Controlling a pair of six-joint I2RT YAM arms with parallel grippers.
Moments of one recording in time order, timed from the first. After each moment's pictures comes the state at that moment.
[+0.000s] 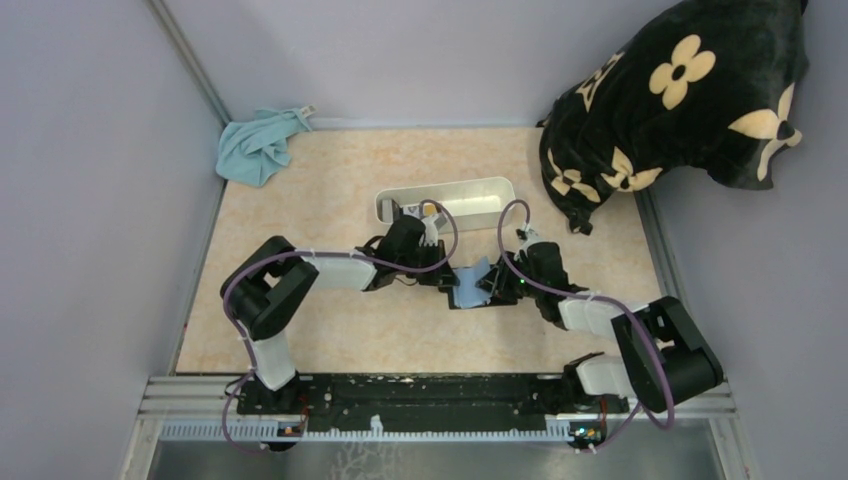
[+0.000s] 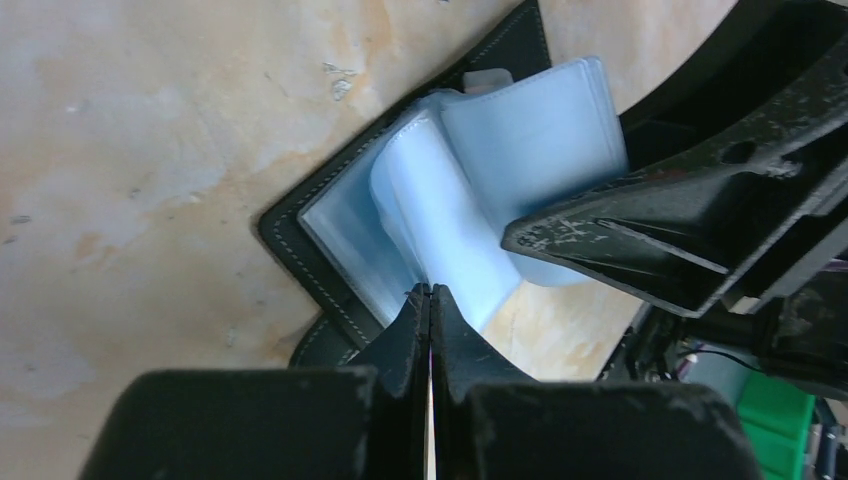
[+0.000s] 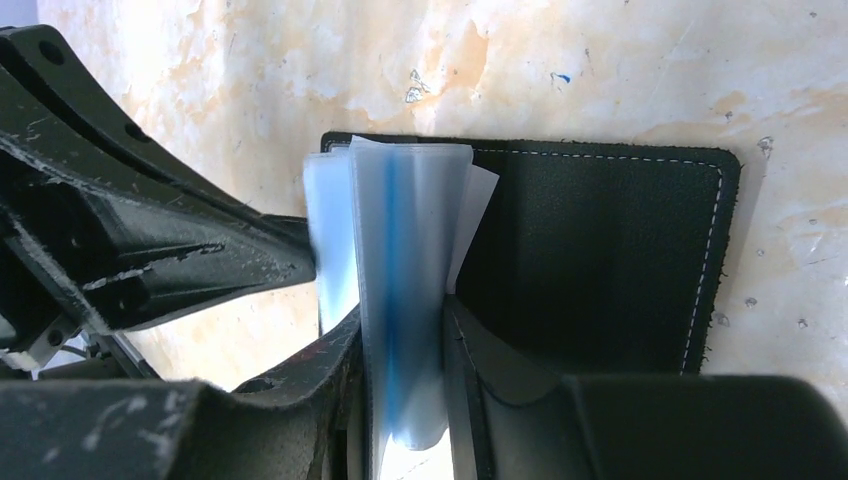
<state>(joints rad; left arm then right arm) -0.79 1.82 0.89 0.29 0.35 -0.67 0.38 1.29 0.30 0.37 -0.34 0.65</state>
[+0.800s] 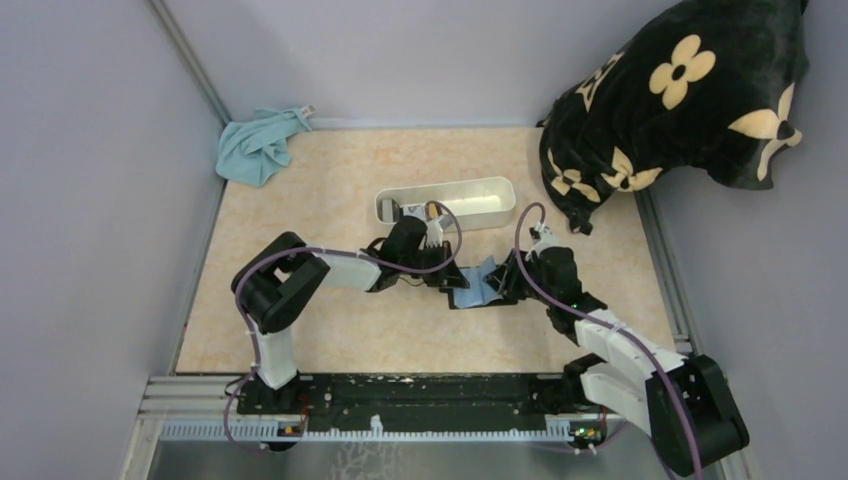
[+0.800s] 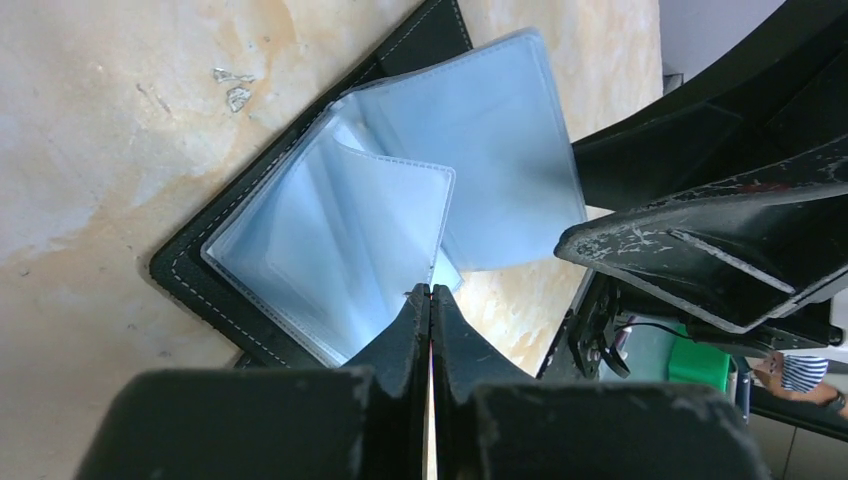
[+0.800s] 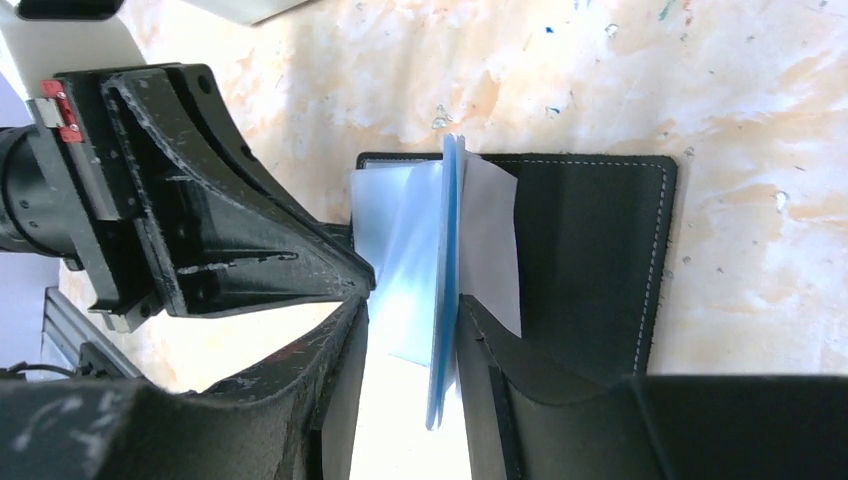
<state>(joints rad) -0.79 1.89 0.89 0.43 0.50 -0.76 0.38 0.99 0.27 0.20 -0.26 0.62</state>
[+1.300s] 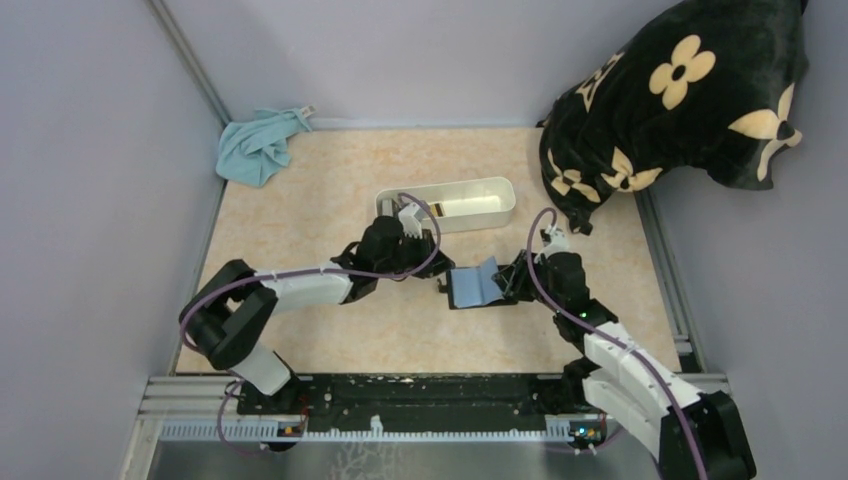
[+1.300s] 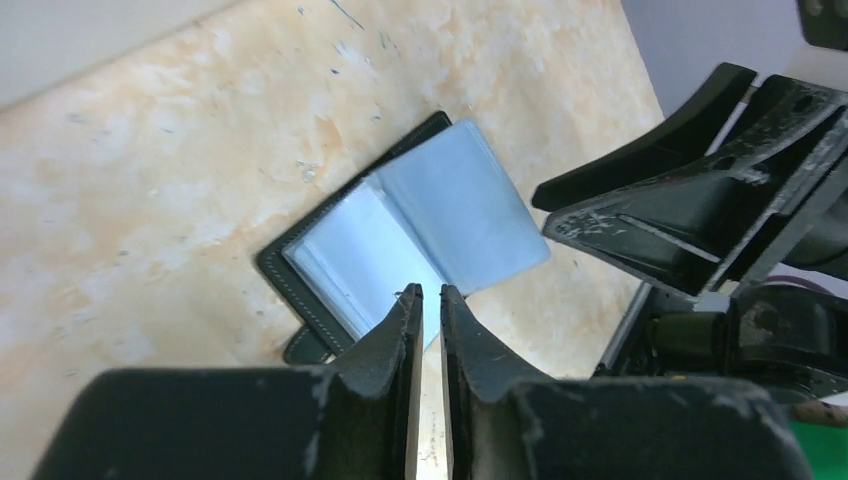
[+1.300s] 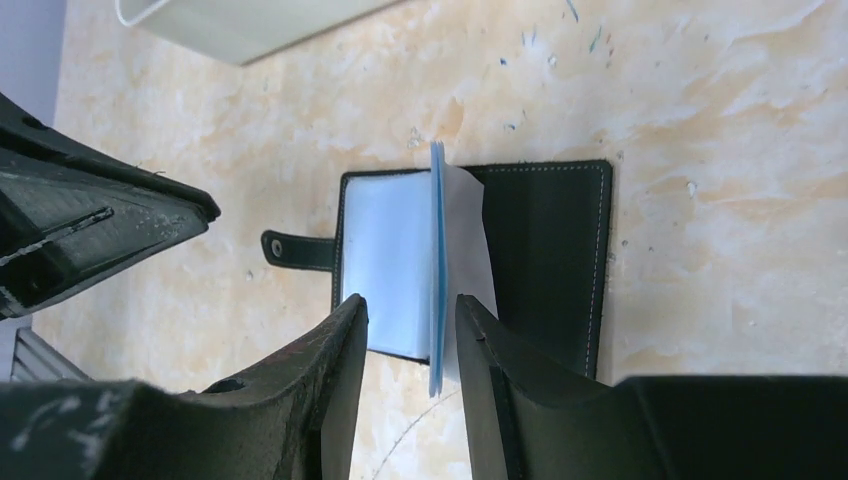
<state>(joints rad) -0.79 1.61 0.76 0.44 0.28 -0.65 0.38 0.84 0.27 0.07 -0.17 0.61</state>
